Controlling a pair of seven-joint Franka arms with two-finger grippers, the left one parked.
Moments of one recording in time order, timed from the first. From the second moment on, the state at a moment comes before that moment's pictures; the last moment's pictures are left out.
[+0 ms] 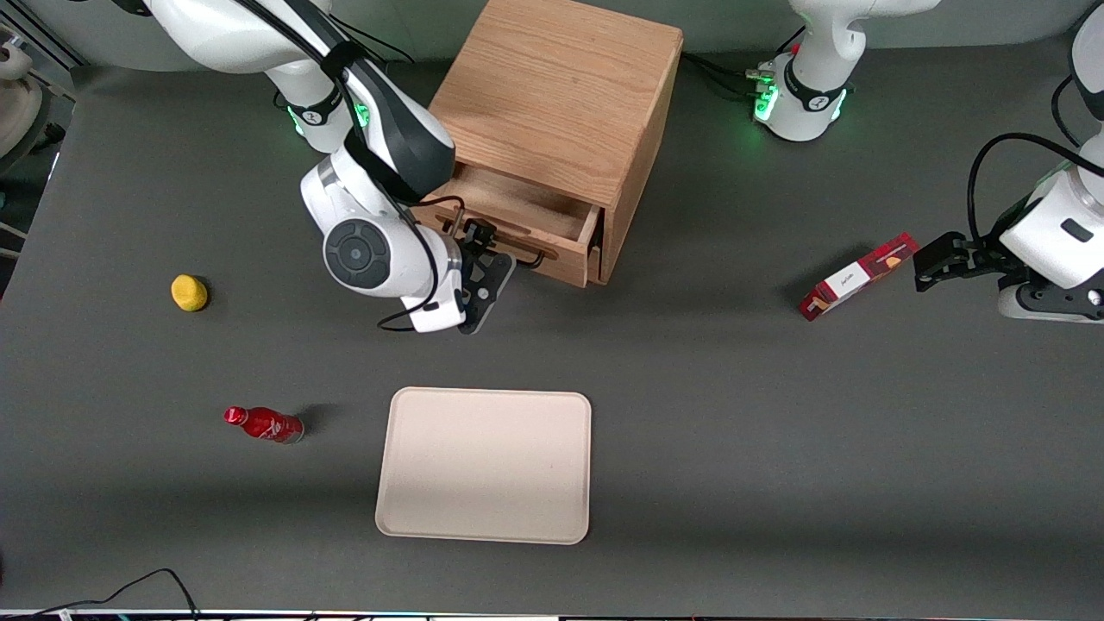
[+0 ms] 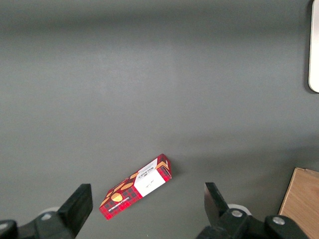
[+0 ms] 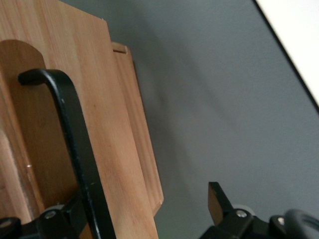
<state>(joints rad) 0.27 0.42 0.34 -1.62 0.21 1.79 -0.43</state>
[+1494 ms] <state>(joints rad) 0.26 0.25 0.41 -1.81 0.27 1.90 -0.34</state>
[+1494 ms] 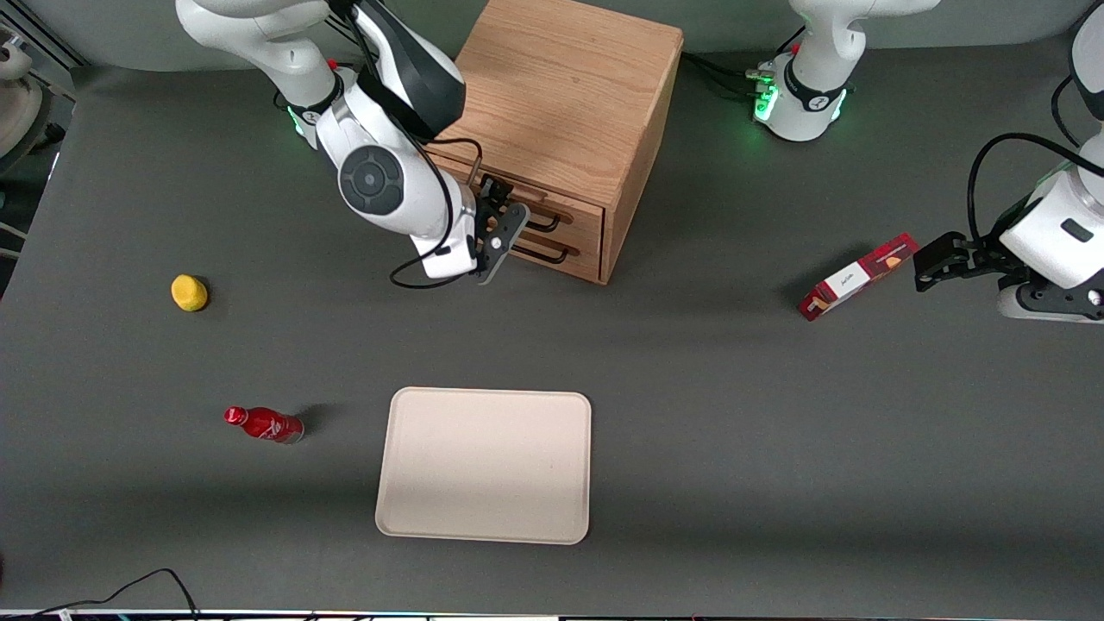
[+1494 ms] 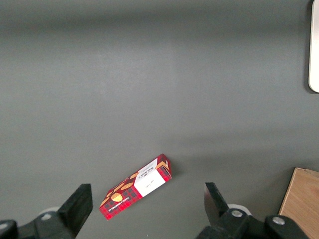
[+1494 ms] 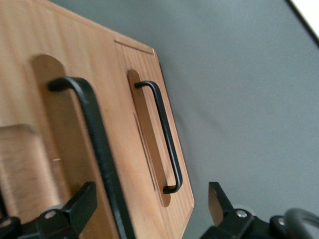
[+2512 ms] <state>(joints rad) 0.23 -0.20 0.14 -1.71 0.10 1.50 0.20</state>
